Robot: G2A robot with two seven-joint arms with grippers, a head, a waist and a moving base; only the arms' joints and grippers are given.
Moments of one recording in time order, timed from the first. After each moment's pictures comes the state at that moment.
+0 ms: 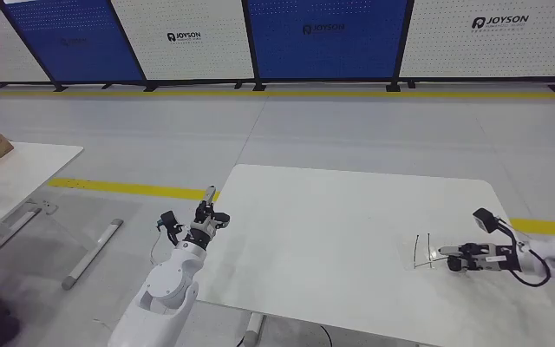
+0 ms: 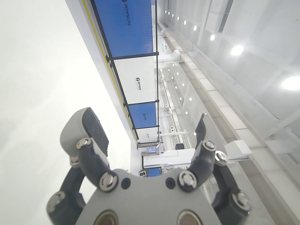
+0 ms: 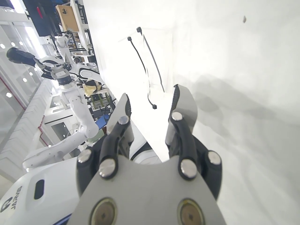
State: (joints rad) left arm 1.73 -1.15 -1.60 -1.80 -0.42 0.00 0.00; right arm -0.59 -0.94 0.72 -0.50 0.35 -0.32 1.39
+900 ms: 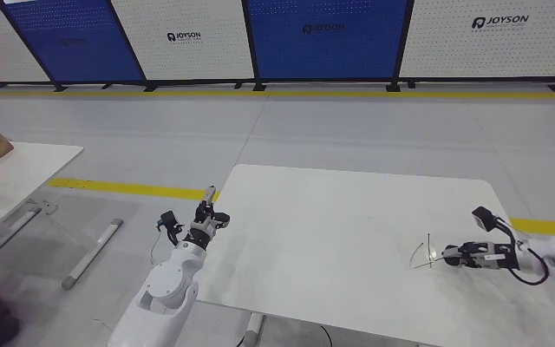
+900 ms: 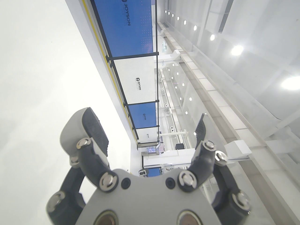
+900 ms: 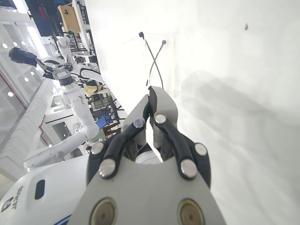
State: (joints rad) left arm 1.73 -1.15 -1.60 -1.80 -0.42 0.00 0.00; right arm -0.57 -0.95 0.68 -0.47 0.40 -0.34 1.39
